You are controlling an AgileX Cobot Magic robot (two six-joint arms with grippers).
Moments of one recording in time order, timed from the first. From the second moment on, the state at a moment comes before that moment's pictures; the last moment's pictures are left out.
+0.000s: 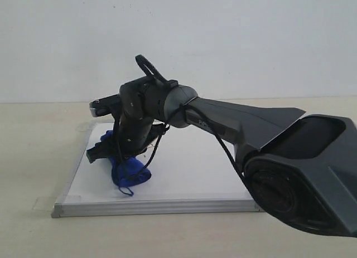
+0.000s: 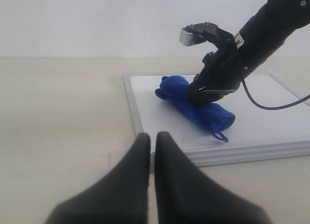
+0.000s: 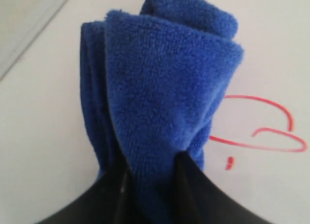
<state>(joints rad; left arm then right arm) -0.02 0.00 0.00 -0.13 0.29 0.06 0.73 2.59 -2.30 0.01 0.88 0.10</state>
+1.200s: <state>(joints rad) -0.02 0.00 0.00 -0.13 0.29 0.06 0.71 2.61 -2.33 0.13 0.75 -0.14</state>
